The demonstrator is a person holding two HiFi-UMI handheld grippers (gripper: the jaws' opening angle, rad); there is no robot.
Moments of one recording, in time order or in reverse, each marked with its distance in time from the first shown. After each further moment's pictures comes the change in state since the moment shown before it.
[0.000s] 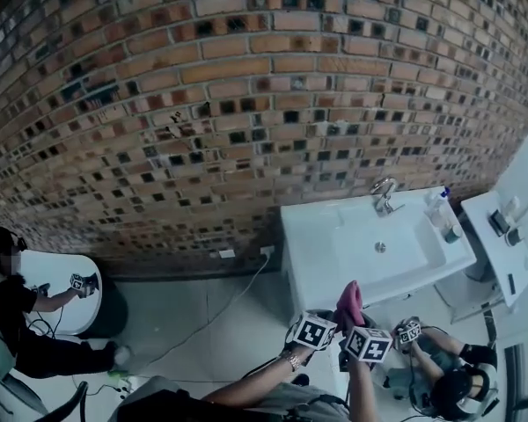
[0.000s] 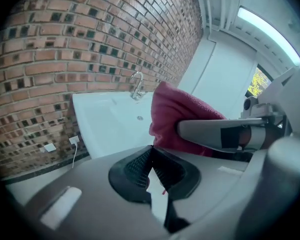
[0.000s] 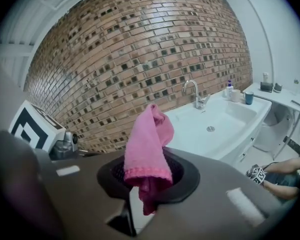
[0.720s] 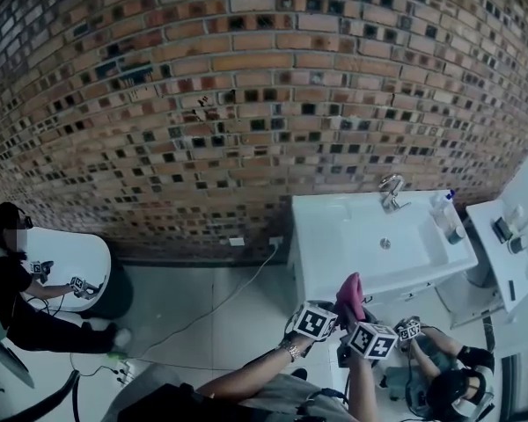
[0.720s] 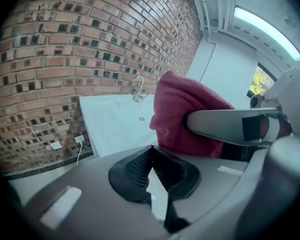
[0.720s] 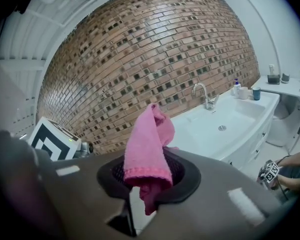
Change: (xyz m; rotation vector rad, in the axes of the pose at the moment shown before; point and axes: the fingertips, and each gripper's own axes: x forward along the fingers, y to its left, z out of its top) left arm -0.034 -0.034 -0.008 -0.007 -0.043 0.055; right arm -0.060 0.031 0.004 0.039 -0.066 0.165
